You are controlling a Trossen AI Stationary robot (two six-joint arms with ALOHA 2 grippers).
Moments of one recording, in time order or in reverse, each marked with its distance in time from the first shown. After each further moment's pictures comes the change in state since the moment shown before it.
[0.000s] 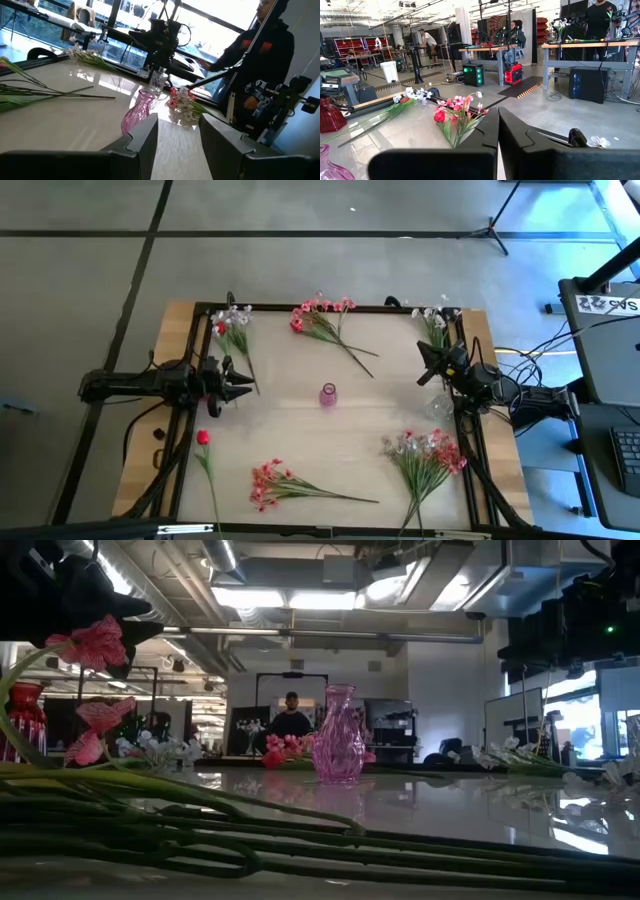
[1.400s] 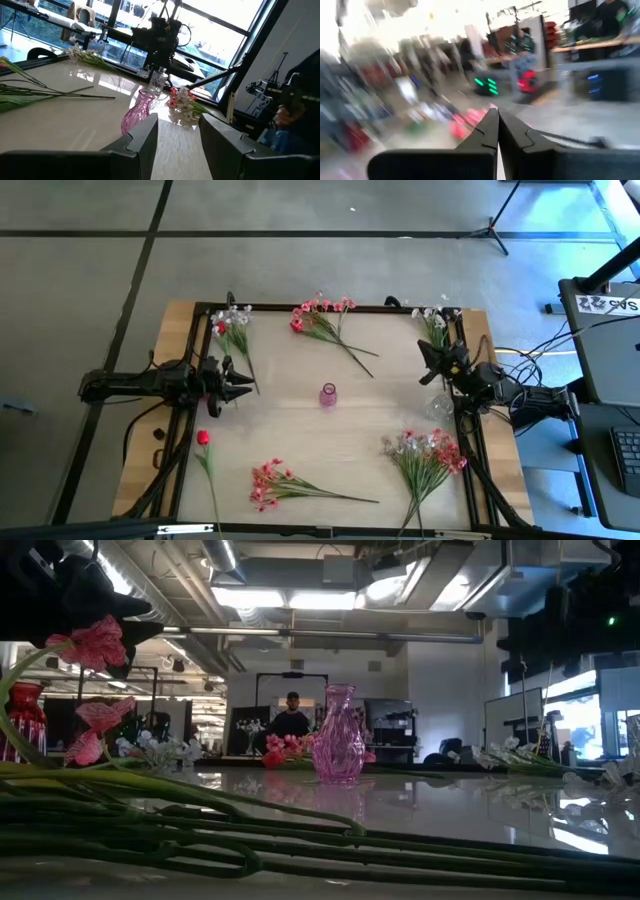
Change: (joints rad) left arm 0.000 0.000 0.000 0.000 0.000 0.000; right arm 0.000 0.000 0.000 0.110 -0.056 0.093
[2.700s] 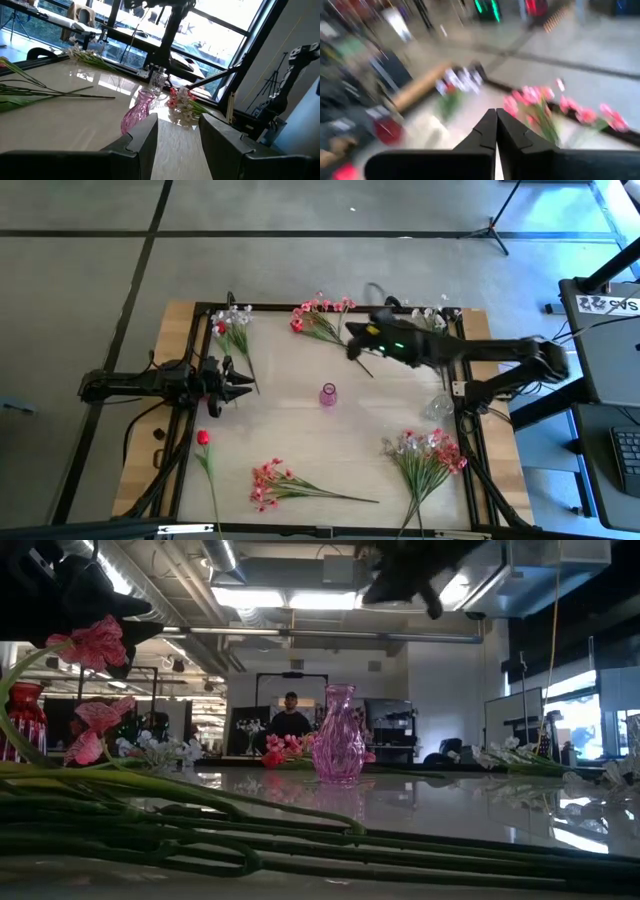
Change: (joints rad) left arm 0.000 0.000 0.000 0.001 0.000 0.000; right arm -0.055 1.361 1.077 -0.272 -0.151 0.390
